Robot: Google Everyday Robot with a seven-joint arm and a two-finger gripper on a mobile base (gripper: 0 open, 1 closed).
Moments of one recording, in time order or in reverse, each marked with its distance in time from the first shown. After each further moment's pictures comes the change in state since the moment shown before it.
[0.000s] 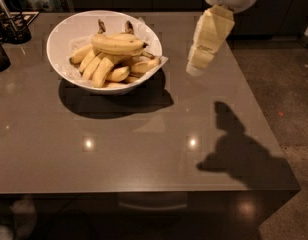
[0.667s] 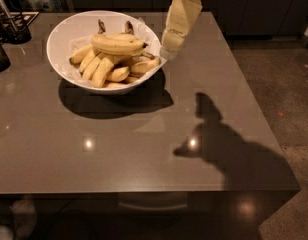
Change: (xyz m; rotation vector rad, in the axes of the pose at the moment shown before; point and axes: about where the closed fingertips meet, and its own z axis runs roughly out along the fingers) arm -0.050 -0.020 0.010 -0.003 -0.021 0.018
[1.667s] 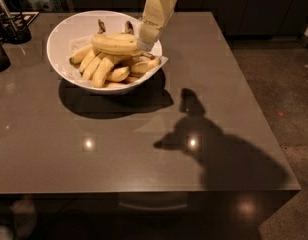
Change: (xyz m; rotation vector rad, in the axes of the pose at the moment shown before) arm -0.042 -0.006 0.009 0.006 -0.033 0.031
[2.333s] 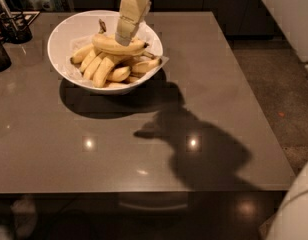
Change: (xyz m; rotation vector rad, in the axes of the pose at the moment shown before) arm -0.037 -0.009 0.023 -0.014 0.015 0.033
